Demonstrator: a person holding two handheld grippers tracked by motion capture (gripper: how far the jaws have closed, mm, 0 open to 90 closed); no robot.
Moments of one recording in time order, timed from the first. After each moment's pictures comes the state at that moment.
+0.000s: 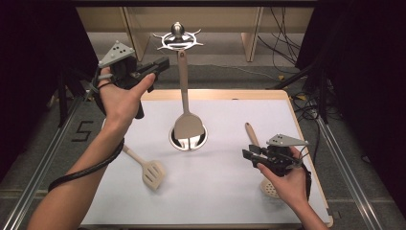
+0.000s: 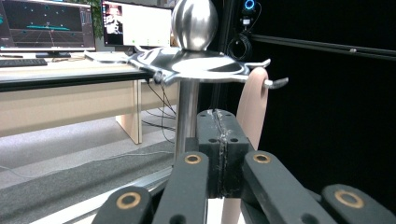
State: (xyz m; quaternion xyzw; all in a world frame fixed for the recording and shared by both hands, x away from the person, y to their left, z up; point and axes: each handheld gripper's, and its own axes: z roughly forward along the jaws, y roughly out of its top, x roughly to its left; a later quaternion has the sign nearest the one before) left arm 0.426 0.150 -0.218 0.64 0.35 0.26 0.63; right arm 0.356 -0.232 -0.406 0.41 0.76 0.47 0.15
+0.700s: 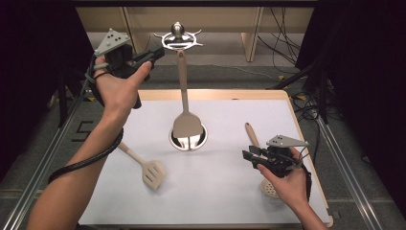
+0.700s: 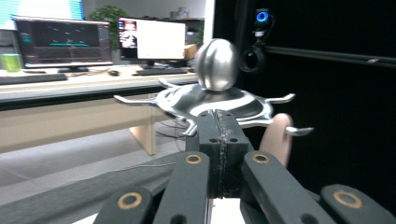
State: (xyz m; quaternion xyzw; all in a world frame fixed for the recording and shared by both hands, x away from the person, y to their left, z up) left arm 0.436 0.157 -0.202 0.62 0.37 0.29 0.62; right arm 0.354 -0.231 -0.406 0.41 0.76 0.47 0.14
